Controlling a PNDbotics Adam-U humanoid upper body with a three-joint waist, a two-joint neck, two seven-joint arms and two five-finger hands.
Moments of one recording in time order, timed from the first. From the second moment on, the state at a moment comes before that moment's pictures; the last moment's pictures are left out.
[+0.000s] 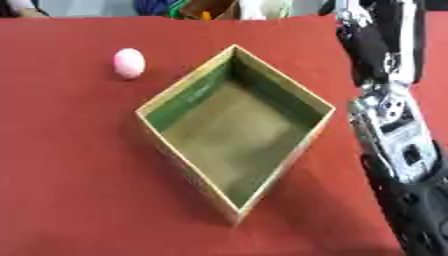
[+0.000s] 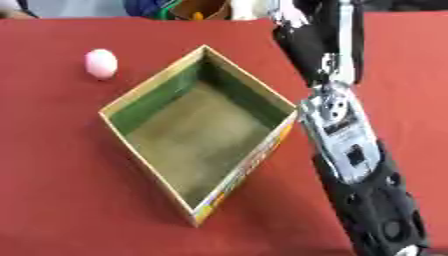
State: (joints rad) left arm -0.17 0.04 0.17 -1.97 0.01 -0.13 0.67; right arm -0.42 -0.32 0.06 -1.98 0.03 -0.14 -0.39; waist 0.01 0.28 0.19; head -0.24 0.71
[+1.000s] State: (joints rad) left arm -0.35 0.26 0.15 -1.91 -0.01 -0.08 0.64; right arm -0.42 -0.33 0.06 -1.98 0.03 -0.13 -0.39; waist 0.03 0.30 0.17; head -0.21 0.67
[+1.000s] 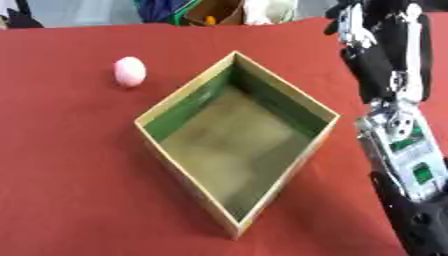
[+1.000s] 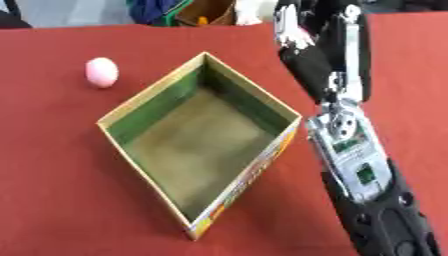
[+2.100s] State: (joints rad) left arm -0.66 0.65 0.06 -1.61 -0.42 0.08 0.34; right arm -0.40 -0.35 0.04 -1.98 0.05 -0.13 -0.43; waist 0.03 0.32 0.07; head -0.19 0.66
